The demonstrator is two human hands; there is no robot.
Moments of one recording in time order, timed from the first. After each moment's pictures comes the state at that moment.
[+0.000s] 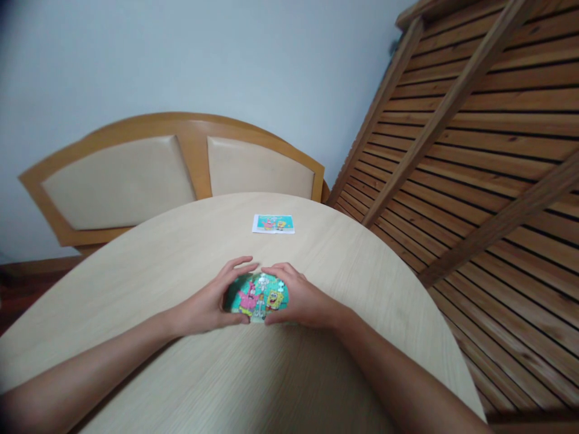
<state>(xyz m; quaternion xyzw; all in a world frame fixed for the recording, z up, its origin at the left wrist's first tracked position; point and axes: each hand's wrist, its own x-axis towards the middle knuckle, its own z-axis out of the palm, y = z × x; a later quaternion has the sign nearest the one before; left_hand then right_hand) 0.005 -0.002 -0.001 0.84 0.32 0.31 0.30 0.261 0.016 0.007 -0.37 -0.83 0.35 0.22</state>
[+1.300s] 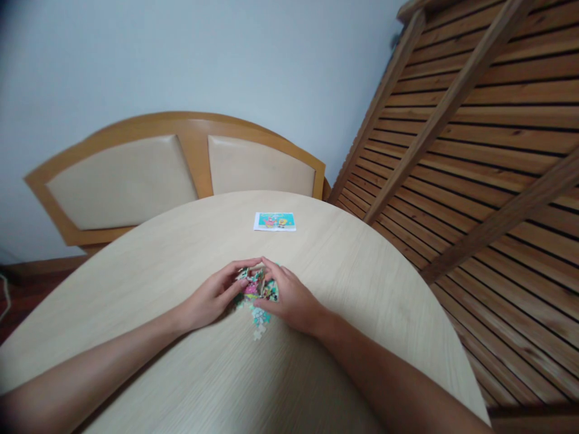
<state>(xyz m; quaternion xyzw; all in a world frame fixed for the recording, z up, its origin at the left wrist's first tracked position) 0.017 -0.005 0.004 0.74 0.32 0.40 0.44 0.234 0.003 -0.006 -0.39 -0.80 0.33 0.31</state>
